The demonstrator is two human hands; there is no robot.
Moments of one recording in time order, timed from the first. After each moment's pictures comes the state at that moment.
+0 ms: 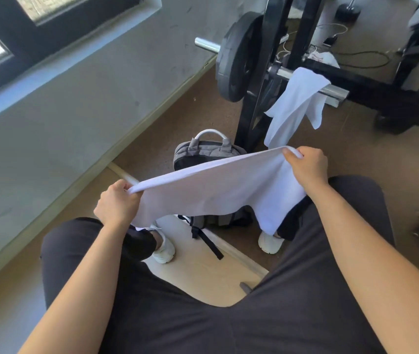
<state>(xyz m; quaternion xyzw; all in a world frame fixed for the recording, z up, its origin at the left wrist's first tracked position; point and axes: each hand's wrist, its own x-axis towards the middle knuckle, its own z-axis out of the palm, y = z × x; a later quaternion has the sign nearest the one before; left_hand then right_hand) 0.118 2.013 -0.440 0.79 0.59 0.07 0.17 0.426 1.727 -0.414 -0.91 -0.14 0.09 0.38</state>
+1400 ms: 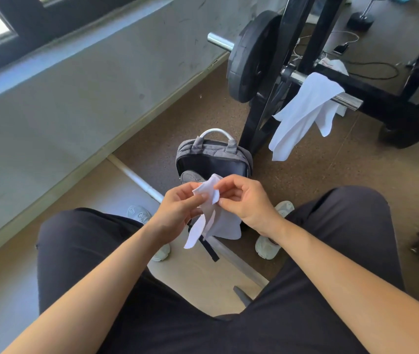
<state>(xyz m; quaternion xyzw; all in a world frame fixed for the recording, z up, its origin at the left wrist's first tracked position) 0.163 1.920 -0.426 0.53 0.27 0.08 0.80 0.303 1.778 -0.406 -0.68 -0.37 0.33 0.53</state>
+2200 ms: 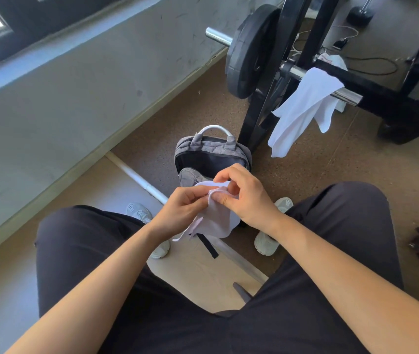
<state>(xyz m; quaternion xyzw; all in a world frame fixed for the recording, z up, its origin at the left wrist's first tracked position) 0.161 1.917 -0.421 0.75 0.18 0.05 0.63 0.306 1.780 -0.403 -0.74 -0.49 0.19 0.42</state>
